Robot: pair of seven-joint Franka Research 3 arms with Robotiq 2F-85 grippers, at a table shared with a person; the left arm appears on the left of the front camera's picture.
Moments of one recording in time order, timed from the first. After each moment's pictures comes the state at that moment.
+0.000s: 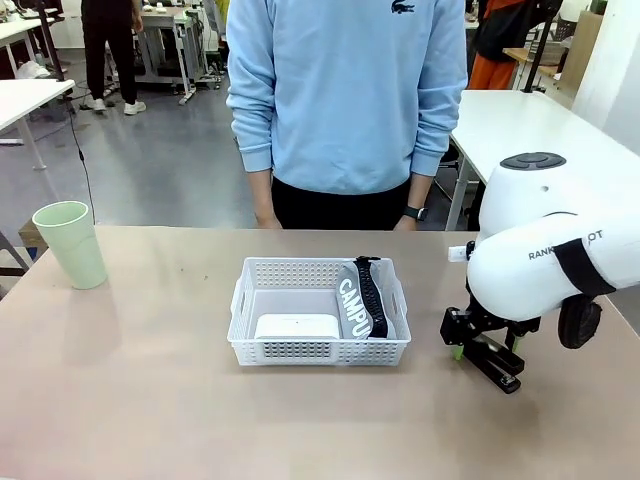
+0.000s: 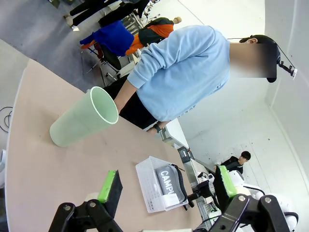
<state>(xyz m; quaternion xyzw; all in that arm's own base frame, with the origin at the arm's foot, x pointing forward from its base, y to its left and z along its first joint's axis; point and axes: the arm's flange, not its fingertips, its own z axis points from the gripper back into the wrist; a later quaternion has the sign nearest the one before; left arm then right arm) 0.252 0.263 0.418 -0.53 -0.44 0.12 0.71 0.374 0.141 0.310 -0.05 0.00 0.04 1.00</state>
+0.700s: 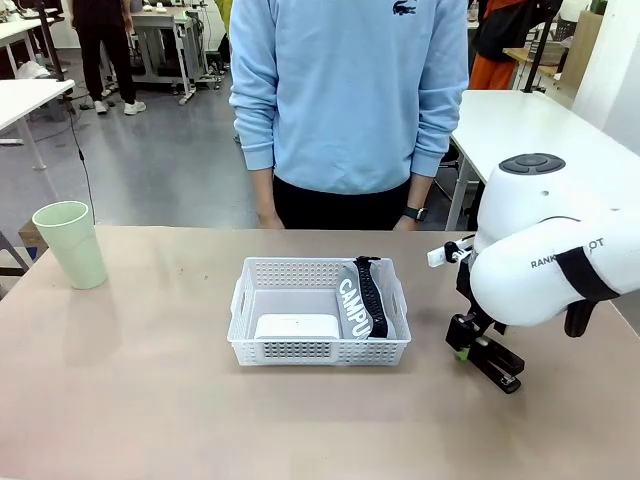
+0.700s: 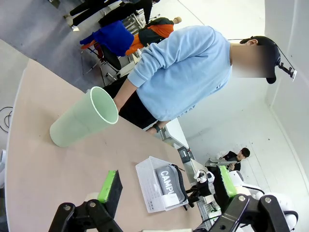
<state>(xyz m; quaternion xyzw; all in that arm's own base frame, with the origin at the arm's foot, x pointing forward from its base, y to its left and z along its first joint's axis) 0.252 0.263 0.418 -0.53 -0.44 0.12 0.71 0.382 0.141 0.307 -0.06 -0.02 0.24 0.97</state>
